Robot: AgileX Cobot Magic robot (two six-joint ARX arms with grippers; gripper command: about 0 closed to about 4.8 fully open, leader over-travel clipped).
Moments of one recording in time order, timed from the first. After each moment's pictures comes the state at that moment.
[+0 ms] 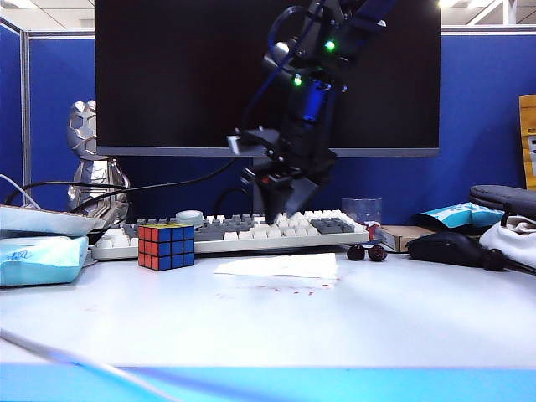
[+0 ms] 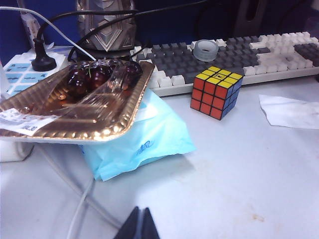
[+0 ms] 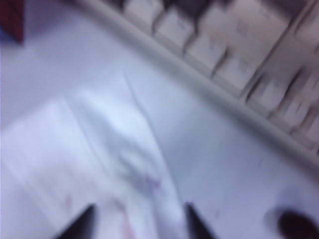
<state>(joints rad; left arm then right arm) -0.11 0.01 0.01 -0.16 0.01 0.00 0.52 2.19 1.89 -0.67 0.05 -0.29</state>
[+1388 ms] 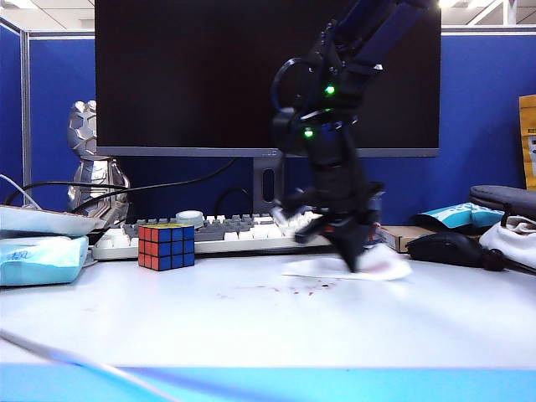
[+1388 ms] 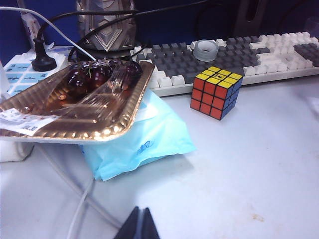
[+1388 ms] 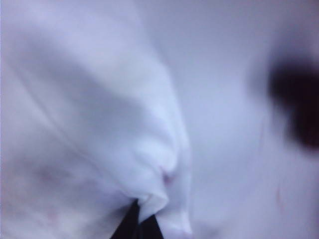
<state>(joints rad) -0.11 0.00 0.01 -0.16 0.01 0.00 0.50 2.30 1.90 -0.98 0.34 -0.22</state>
